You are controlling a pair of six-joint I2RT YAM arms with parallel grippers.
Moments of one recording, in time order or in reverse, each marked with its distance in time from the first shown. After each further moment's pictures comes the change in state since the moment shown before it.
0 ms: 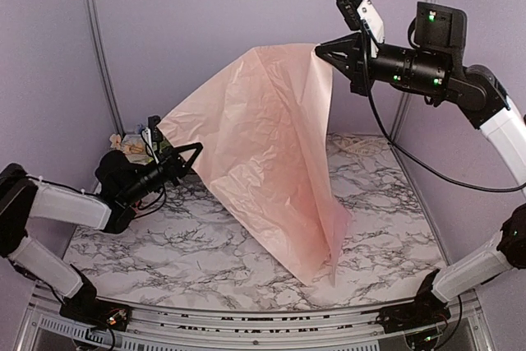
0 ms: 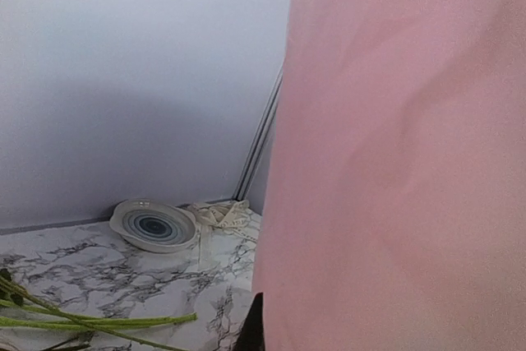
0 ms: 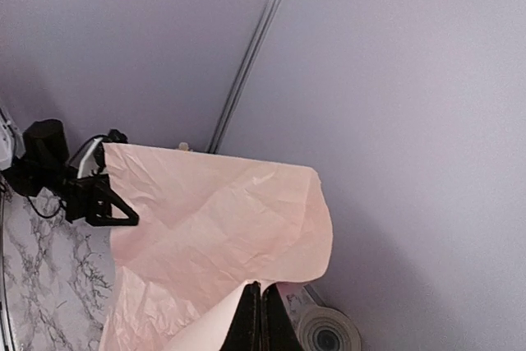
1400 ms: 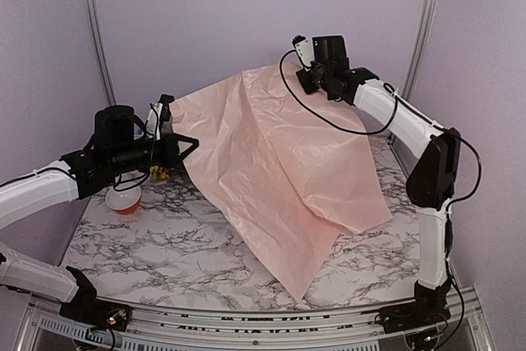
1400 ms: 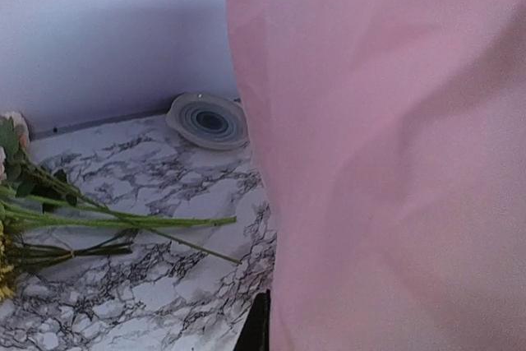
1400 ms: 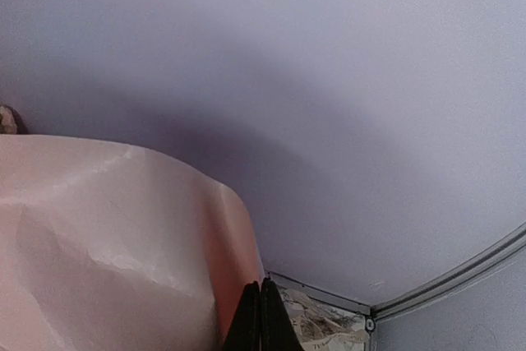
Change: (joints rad) left arm -0.061 -0.352 0.389 -1.254 -0.151 0.164; right arm -0.252 0.774 0.439 0.164 0.636 0.065
